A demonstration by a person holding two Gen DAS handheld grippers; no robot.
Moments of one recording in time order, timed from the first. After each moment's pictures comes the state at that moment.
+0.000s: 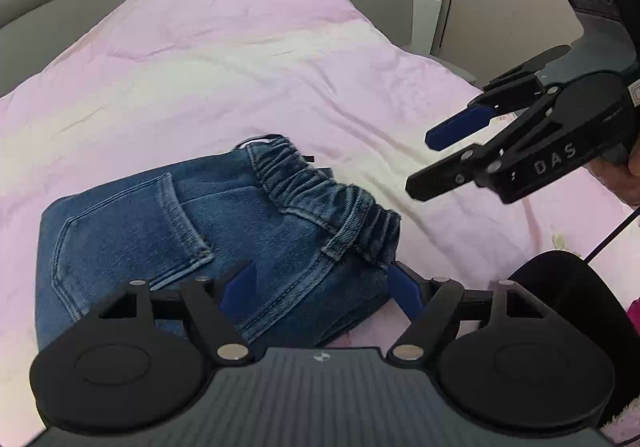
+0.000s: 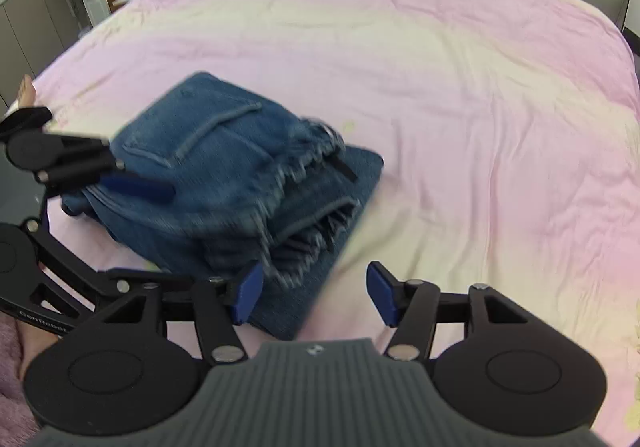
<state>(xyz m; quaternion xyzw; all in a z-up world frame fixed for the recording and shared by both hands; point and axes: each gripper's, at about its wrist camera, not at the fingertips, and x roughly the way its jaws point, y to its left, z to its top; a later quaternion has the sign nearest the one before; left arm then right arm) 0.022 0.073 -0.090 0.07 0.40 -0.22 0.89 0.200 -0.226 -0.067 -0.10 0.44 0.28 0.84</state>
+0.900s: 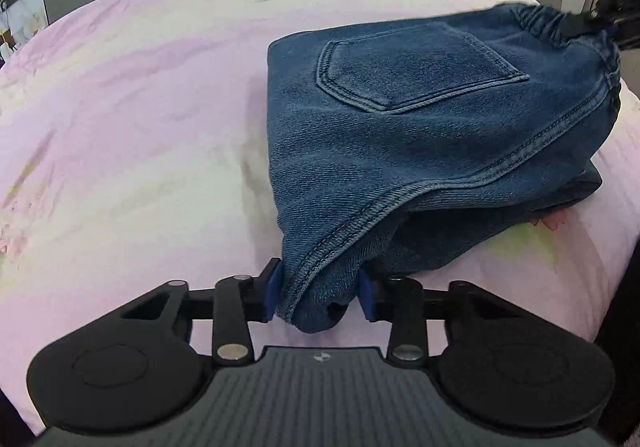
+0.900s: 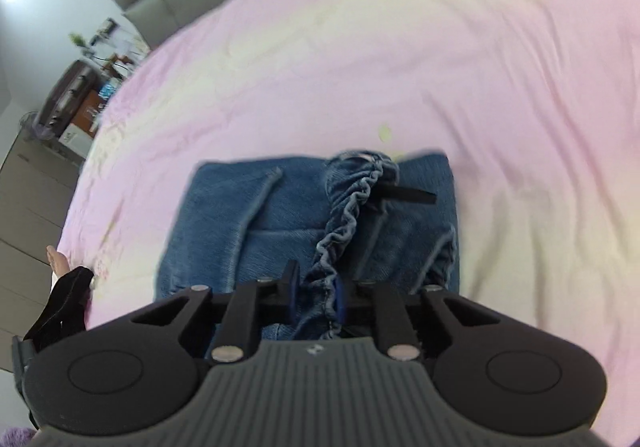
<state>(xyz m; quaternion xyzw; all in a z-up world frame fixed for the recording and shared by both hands) -0.019 0.269 -0.141 0.03 0.47 -0.03 0.88 0.259 -0.181 -0.075 0.14 0.49 0.25 0.82</state>
